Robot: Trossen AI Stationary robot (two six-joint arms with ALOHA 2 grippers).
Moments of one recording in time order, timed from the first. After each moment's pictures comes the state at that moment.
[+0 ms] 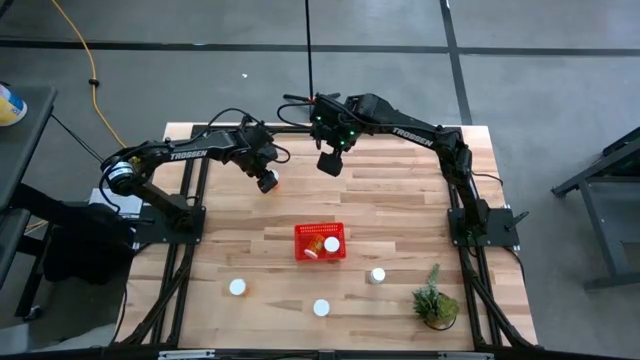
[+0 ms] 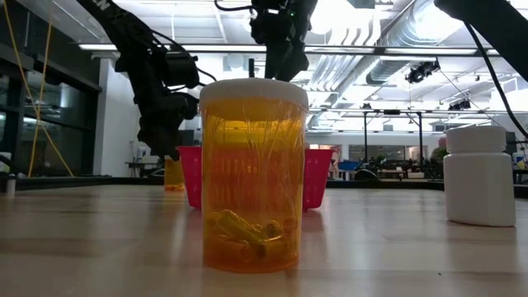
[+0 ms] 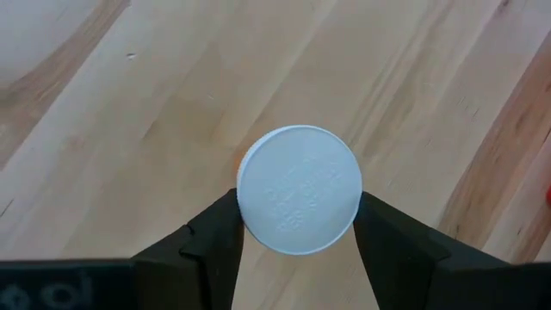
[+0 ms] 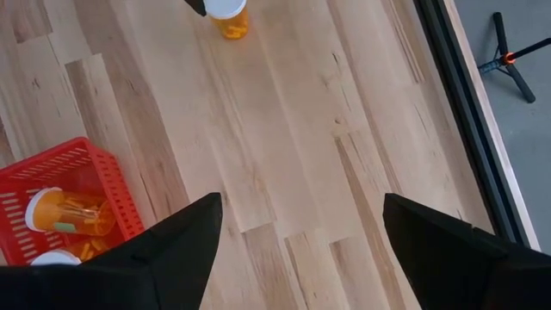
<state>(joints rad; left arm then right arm) 0.63 1.46 0.86 -0.60 0.19 -0.02 -0.34 2.11 2.29 -1.33 -0.03 0.01</state>
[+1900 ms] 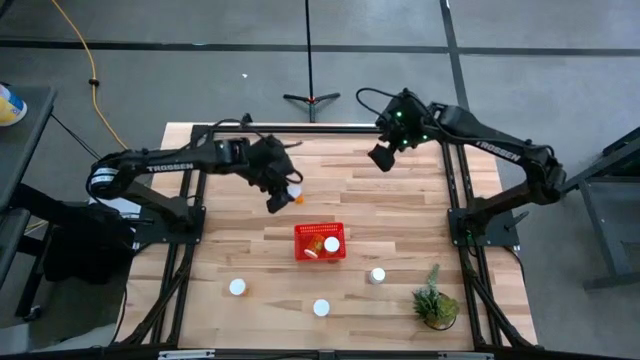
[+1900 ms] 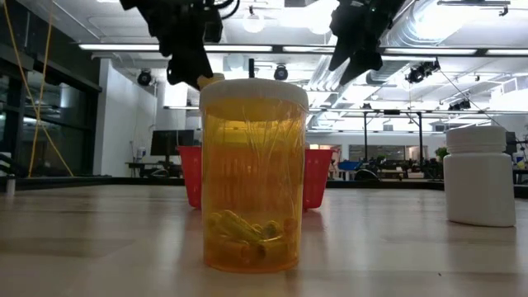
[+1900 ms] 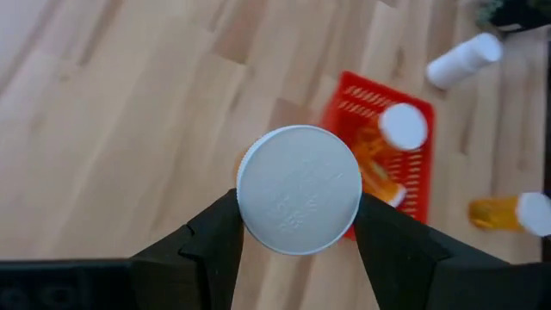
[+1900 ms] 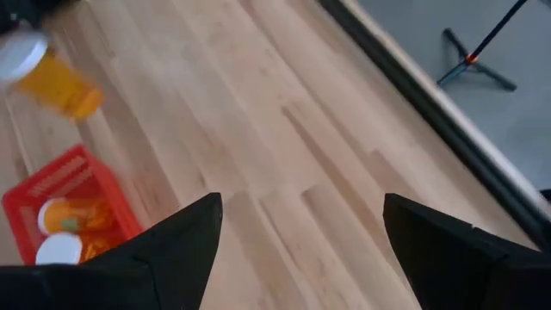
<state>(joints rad) 0.24 1.34 1.12 -0.70 0.20 -0.19 -0.51 1.38 1.36 -0.87 -0.10 0.13</state>
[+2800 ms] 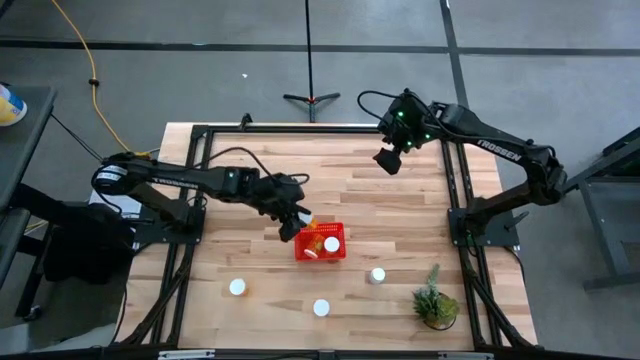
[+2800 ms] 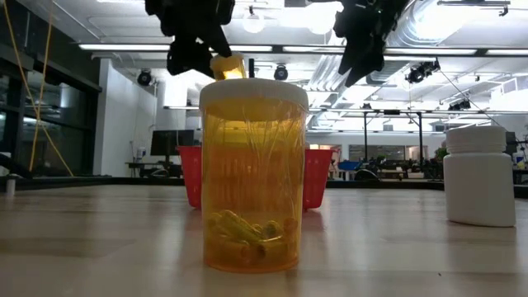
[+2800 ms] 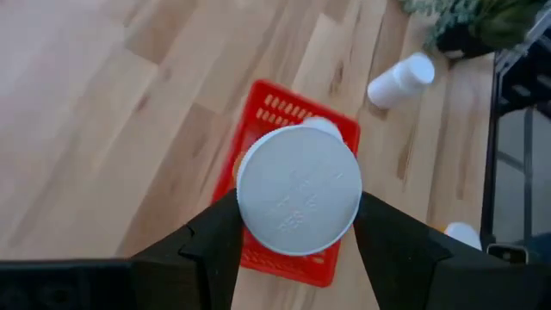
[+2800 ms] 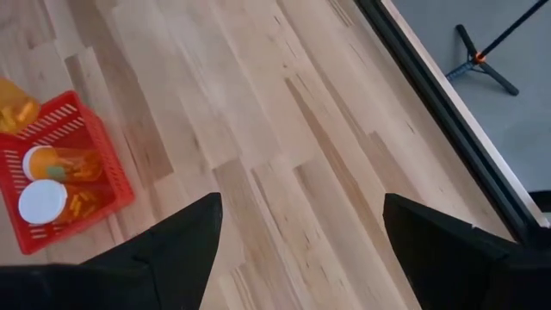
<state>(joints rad) -0.04 1.40 1.12 -0.55 0.04 -0.51 -0.54 1.37 1.36 -0.94 -0.12 0.00</state>
